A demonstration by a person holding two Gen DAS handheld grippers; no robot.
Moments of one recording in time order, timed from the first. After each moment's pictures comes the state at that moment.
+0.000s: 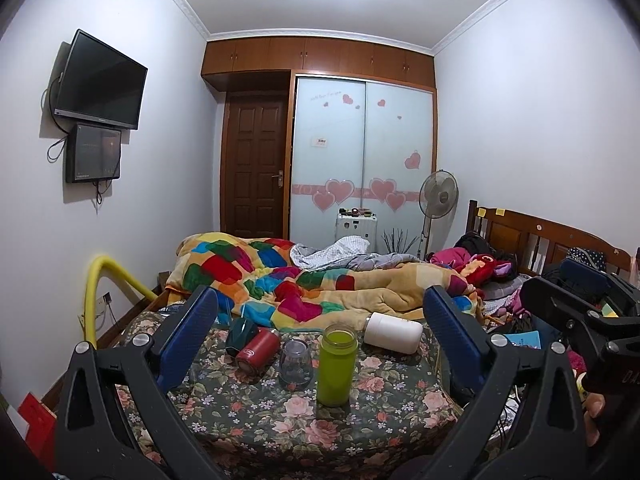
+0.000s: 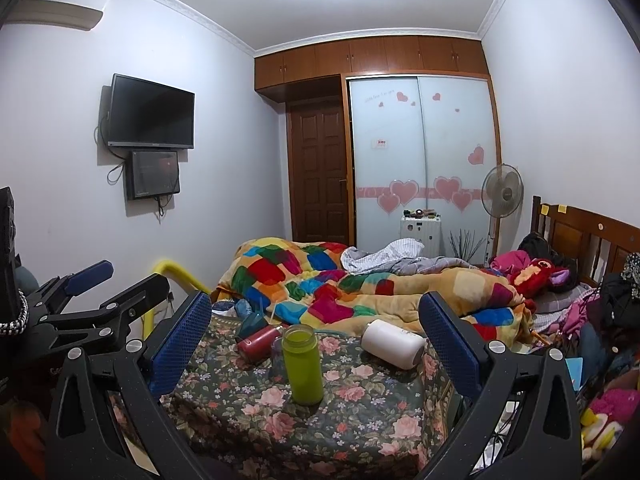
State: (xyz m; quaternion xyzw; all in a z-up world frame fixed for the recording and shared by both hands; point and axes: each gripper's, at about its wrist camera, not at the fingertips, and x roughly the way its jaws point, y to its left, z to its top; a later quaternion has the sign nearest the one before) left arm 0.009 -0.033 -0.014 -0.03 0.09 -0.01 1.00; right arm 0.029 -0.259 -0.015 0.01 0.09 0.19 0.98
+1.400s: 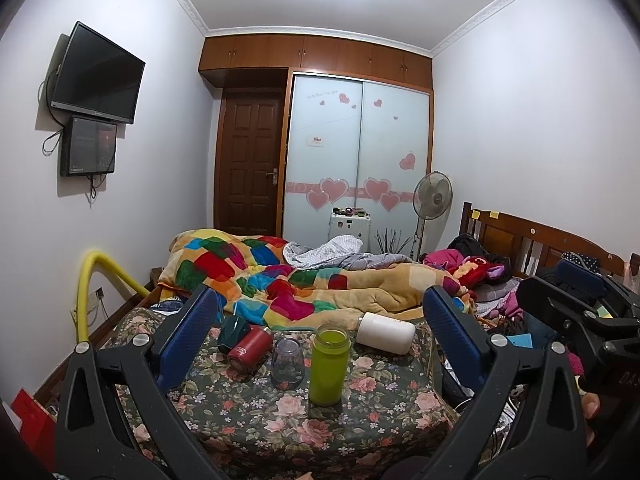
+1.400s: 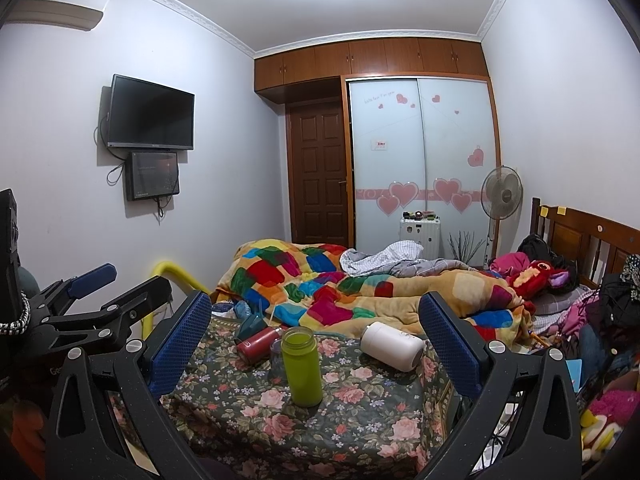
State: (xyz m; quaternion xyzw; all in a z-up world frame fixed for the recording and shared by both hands) left arm 0.011 -0.042 -0.016 -0.04 0.09 -0.01 0.99; right arm 0.030 -0.259 -0.015 0.01 0.09 0.19 0.98
